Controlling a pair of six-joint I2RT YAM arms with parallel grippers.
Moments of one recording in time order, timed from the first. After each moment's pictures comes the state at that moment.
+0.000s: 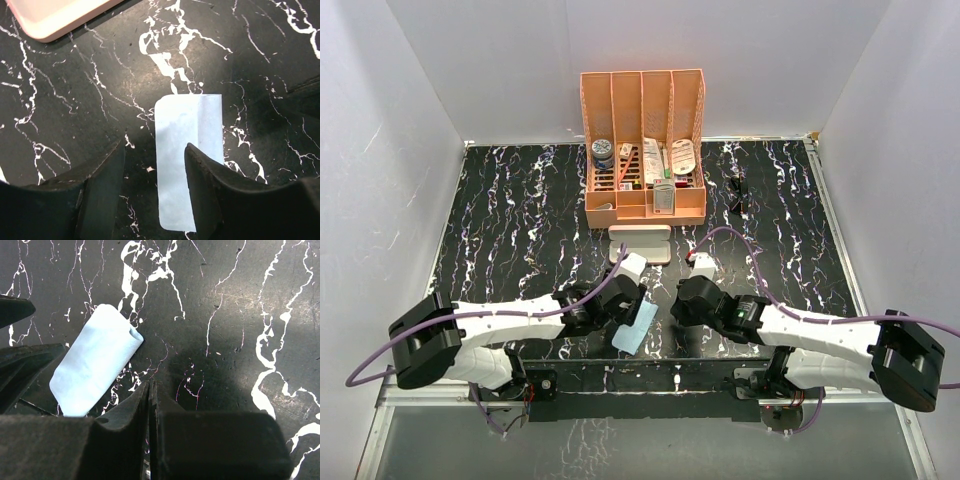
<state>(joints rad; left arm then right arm) -1.15 1.31 0.66 -0.20 -0.43 -0.47 1.03 1.08 0.49 -0.21 0.30 0.81</state>
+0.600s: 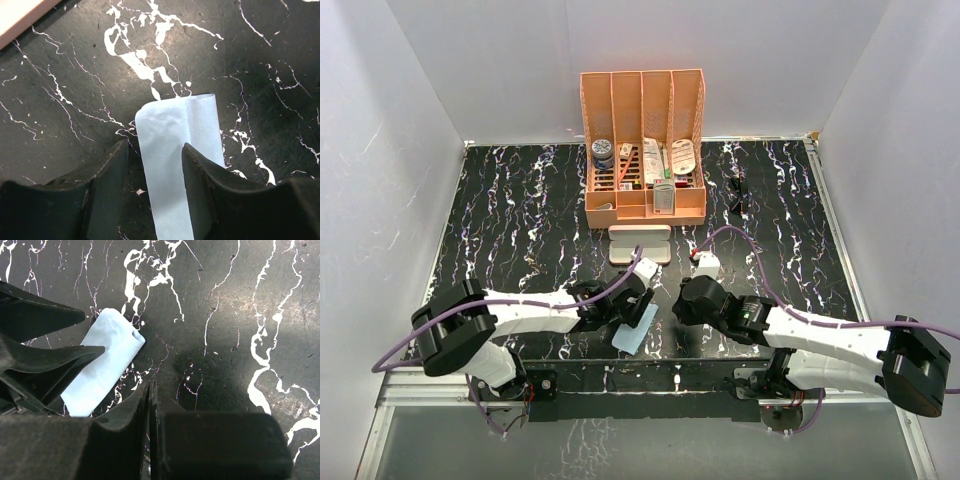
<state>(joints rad) -1.10 1.45 0.65 -0.07 -0.28 -0.34 1.03 1.03 0.49 -0.24 0.32 0.82</state>
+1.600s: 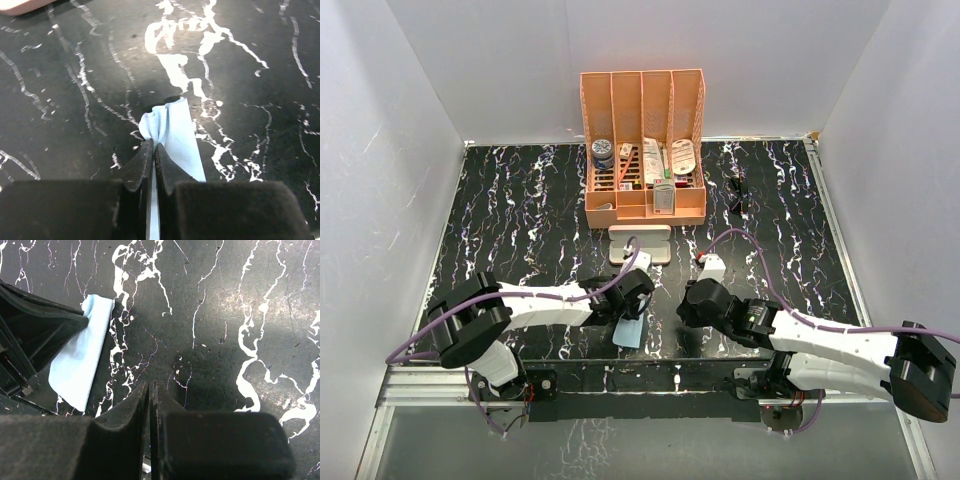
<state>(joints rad) -1.09 1.55 0.74 -0.16 -0.36 -0.55 1.03 0.97 0.46 -0.27 0.33 0.84</state>
